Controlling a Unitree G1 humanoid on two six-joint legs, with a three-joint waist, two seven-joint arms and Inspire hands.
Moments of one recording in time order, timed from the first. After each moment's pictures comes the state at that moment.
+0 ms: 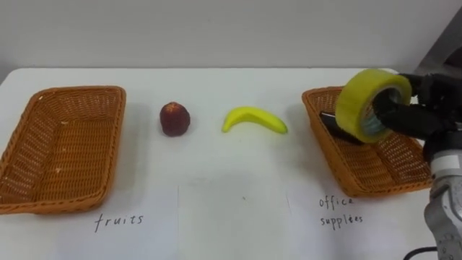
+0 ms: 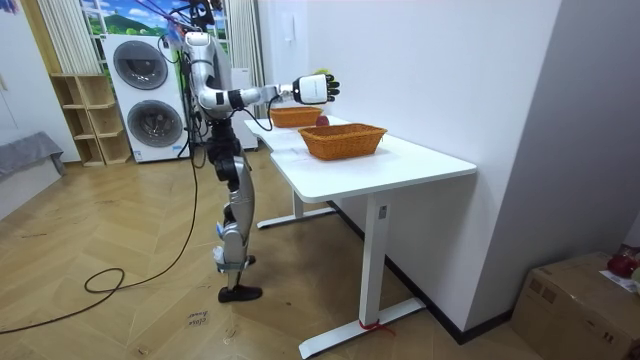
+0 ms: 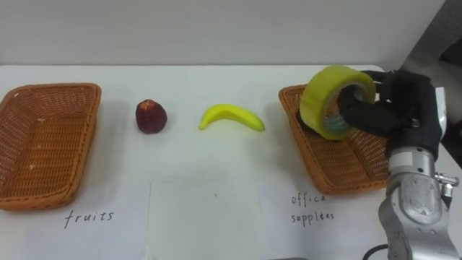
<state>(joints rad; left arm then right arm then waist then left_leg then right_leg) 0.25 0.20 0.12 1.08 0.38 0.06 0.30 0.04 -0.35 -0.19 -0.09 0.28 0.06 -0.21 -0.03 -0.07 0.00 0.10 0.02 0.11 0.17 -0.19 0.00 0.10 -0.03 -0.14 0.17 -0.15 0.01</state>
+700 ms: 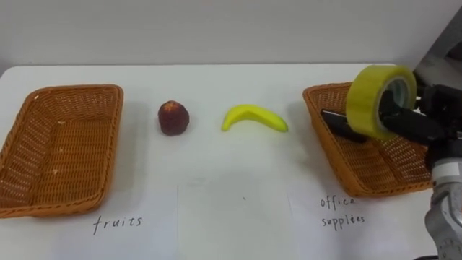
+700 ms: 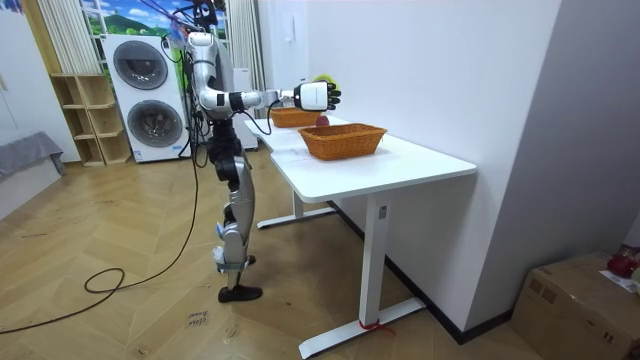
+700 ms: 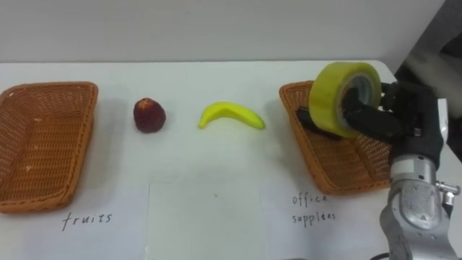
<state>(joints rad) 0.27 0.20 0.14 1.07 0.38 0.07 0.32 0.06 -0.35 -0.19 -0.05 0.23 0.05 -0.23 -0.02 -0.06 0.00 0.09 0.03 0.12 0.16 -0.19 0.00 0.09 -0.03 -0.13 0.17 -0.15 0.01</state>
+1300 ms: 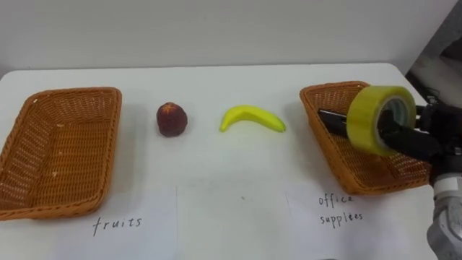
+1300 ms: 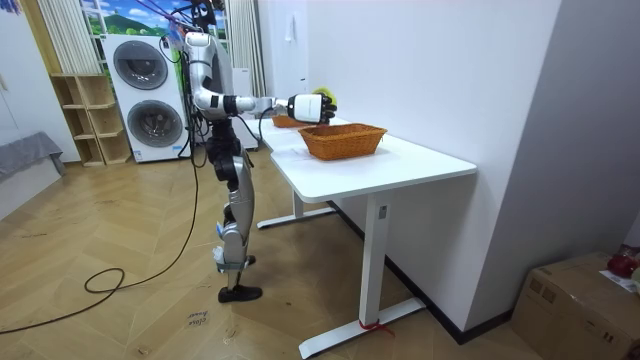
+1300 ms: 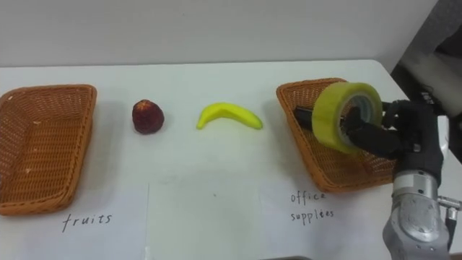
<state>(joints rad) 0.30 0.19 0.15 0.99 0.38 0.06 0.32 0.10 -0.35 -0.19 0.03 0.18 0.05 -0.25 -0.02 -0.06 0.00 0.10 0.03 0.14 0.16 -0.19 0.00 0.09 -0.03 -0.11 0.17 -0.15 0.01</state>
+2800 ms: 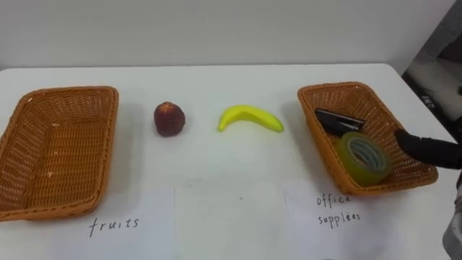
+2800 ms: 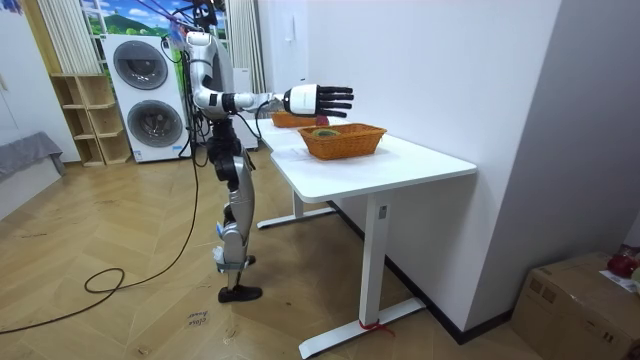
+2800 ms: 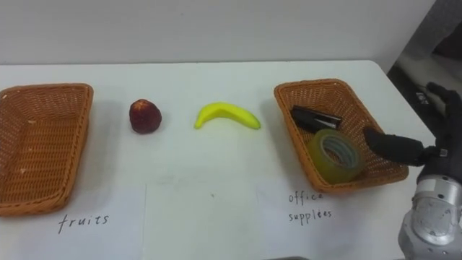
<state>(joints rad) 0.30 0.18 0.16 0.96 0.38 0.08 0.28 0.10 -0.35 -0.27 0.02 0.07 0.05 -0.34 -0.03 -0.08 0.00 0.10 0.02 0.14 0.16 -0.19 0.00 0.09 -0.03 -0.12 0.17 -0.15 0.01</state>
